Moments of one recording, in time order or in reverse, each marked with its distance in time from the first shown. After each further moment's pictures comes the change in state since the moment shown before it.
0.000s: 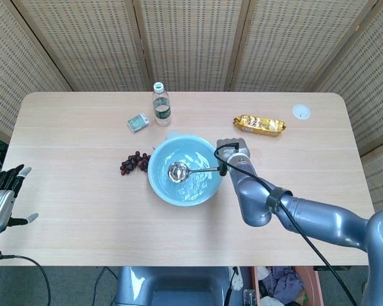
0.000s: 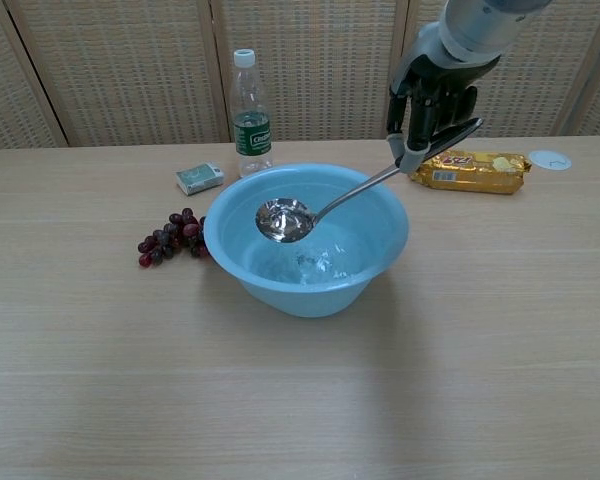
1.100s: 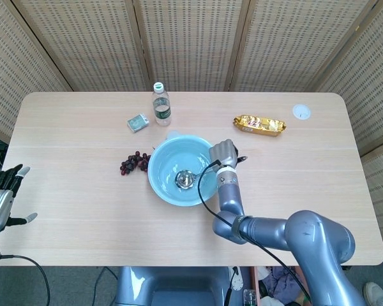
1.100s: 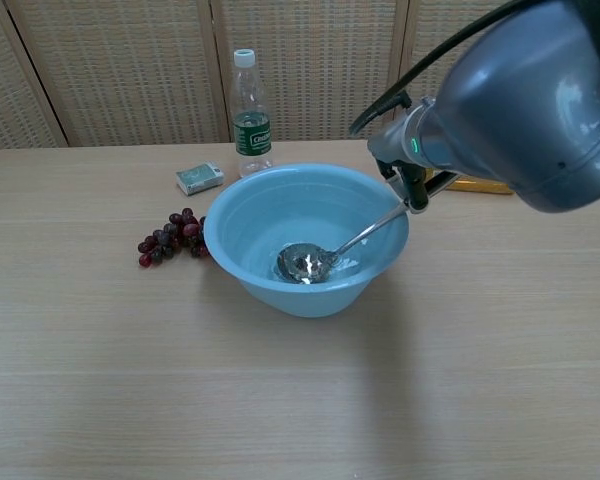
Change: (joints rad) left arm 0.002 0.000 -0.002 0.006 0.003 -0.001 -0.009; right arm 0.044 -0.384 -0.318 0.226 -0.564 0.193 0.093
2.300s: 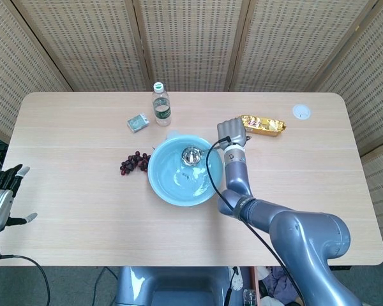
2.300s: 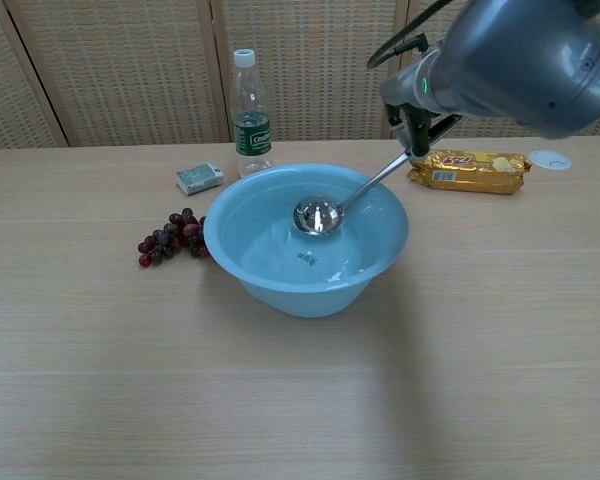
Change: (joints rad) left arm 0.003 0.001 -0.005 -0.002 -0.003 -0.003 0.002; right arm 0.141 0.022 -0.241 0.189 0.052 -0.145 0.343
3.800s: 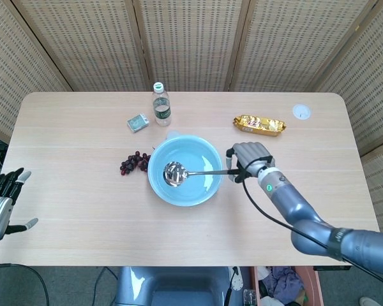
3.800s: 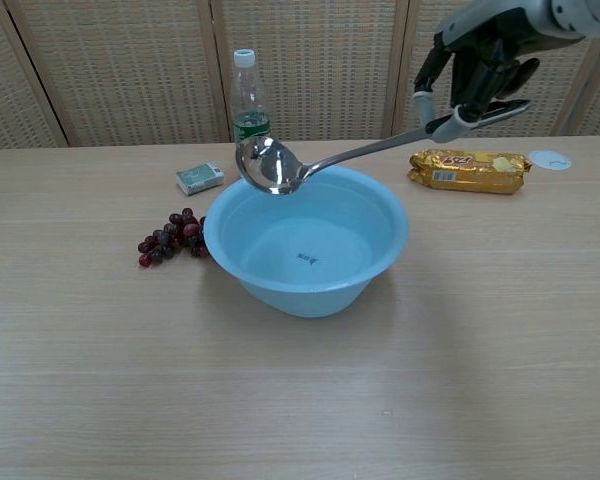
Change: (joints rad) left arm 0.052 0.011 0.027 -0.026 0.120 0.112 -0.010; right arm -0.322 0.645 0.277 -0.764 -0.371 -0.204 0.486
